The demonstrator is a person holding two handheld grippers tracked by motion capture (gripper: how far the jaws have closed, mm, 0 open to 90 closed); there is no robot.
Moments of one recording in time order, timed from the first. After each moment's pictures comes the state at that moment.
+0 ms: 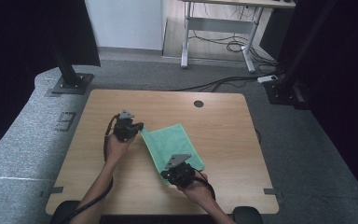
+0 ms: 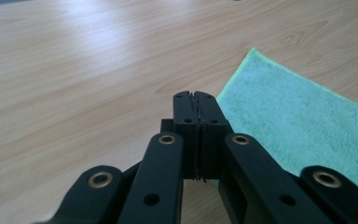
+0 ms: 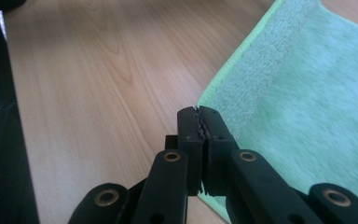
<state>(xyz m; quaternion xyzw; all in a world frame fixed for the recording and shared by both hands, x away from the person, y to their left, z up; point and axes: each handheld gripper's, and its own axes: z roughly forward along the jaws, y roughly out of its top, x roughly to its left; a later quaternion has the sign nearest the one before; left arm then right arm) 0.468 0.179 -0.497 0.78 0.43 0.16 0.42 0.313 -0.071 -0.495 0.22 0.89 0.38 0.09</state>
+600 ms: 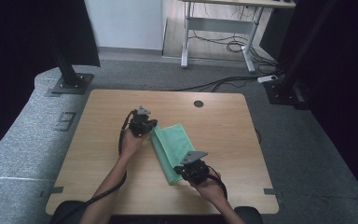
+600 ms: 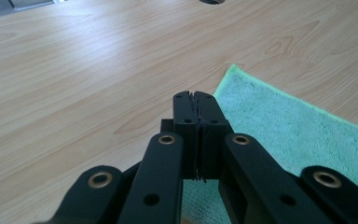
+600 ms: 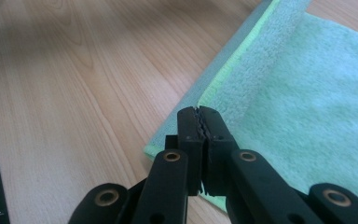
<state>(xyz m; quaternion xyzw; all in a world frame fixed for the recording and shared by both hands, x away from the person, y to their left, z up) 0.493 0.129 -0.501 0.80 0.41 0.16 0.41 0.322 -0.114 -0.494 0.25 0.88 0.39 0.11</state>
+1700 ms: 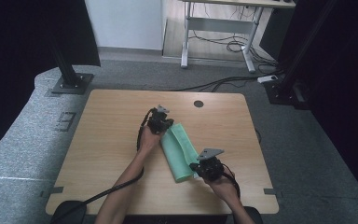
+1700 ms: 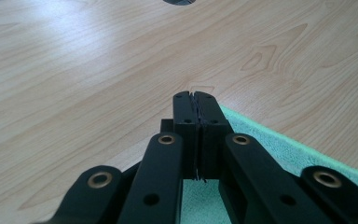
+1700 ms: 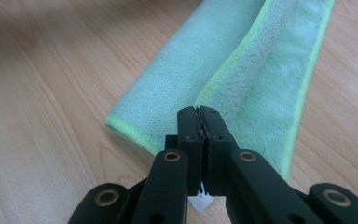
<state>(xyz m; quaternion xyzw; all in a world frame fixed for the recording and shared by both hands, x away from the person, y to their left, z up) 0.519 0.068 -0.518 0.81 0.40 0.14 0.41 0.334 -0.162 -0.504 0.31 0.87 0.37 0.12</state>
